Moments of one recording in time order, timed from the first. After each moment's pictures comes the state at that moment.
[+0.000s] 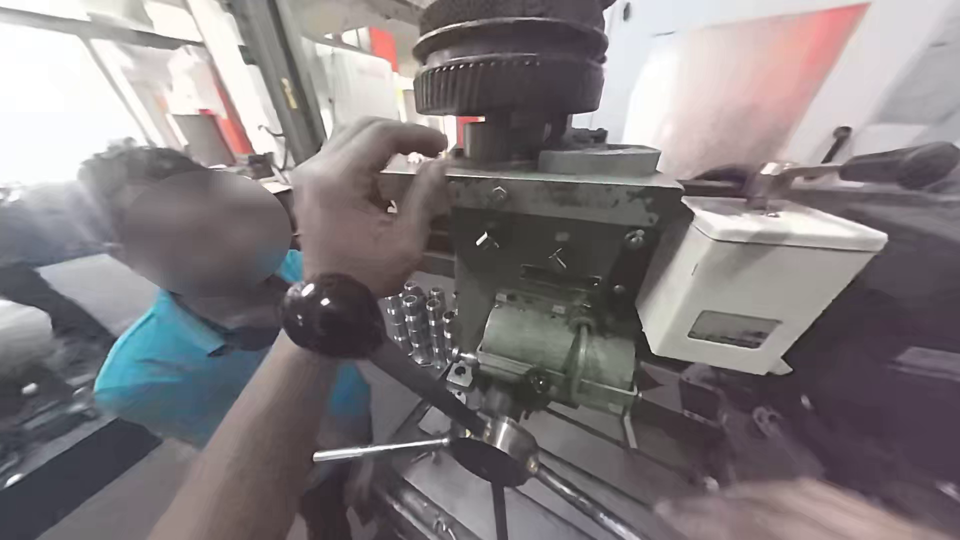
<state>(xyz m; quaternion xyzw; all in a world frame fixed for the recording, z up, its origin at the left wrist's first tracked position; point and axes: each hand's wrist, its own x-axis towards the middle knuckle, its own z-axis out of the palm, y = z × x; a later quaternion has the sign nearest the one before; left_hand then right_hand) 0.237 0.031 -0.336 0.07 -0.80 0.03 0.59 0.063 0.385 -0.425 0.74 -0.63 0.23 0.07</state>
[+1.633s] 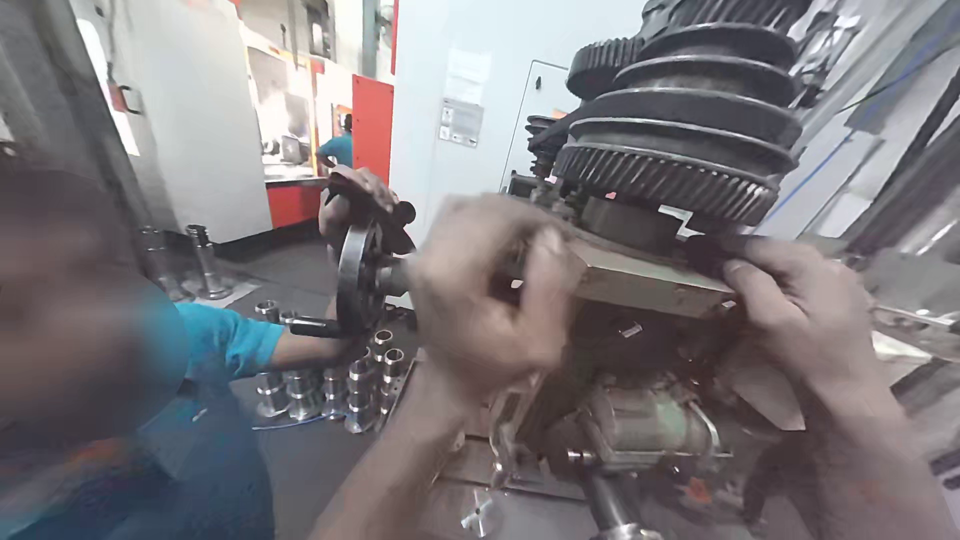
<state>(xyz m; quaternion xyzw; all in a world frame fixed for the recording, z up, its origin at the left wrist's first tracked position) 0.232 -0.102 -0.356 -0.16 -0.63 -0.27 0.71 0.096 0.150 -0.306 0.39 -0.79 0.20 0.42</state>
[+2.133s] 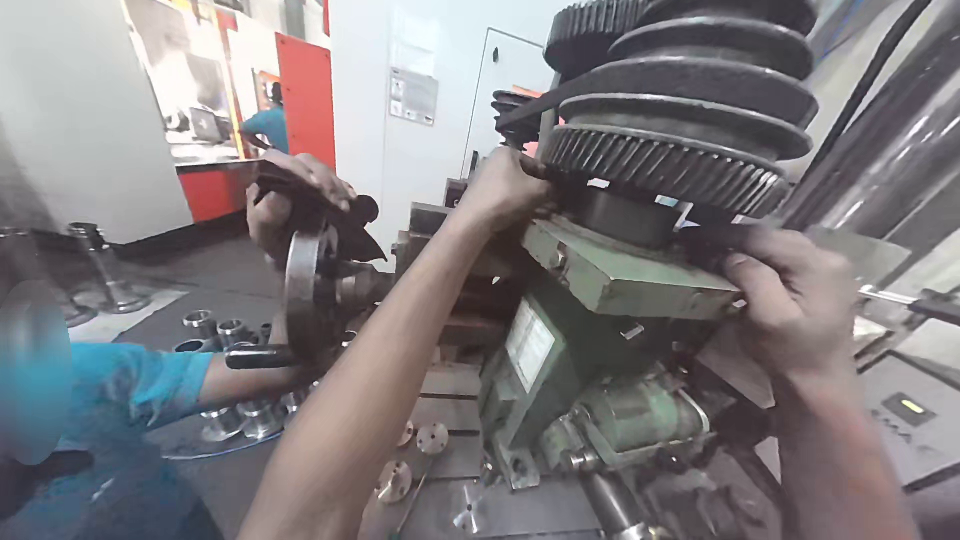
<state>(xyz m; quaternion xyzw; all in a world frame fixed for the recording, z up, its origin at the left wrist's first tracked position) 0.080 -0.166 -0.281 -0.08 -0.83 -0.48 0.28 0.092 0.144 -0.313 0.37 -0.78 0.19 0.47</state>
